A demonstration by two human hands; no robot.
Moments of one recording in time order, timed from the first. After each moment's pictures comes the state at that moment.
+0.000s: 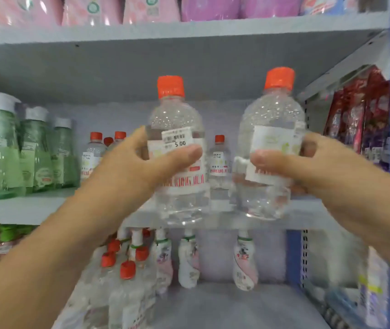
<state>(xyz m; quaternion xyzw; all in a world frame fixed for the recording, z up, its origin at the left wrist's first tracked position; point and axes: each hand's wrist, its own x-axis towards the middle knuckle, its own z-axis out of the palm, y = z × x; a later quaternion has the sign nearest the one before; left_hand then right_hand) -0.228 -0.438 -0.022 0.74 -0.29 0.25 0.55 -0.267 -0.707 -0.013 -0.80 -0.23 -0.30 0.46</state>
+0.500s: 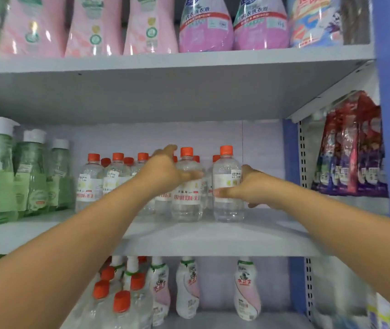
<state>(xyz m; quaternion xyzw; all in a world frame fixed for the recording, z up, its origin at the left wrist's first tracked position) -0.083 -0.481 0.030 0.88 -0.21 0.28 0.33 -0.130 -0.705 0.013 -0.93 -0.02 -0.19 0.32</state>
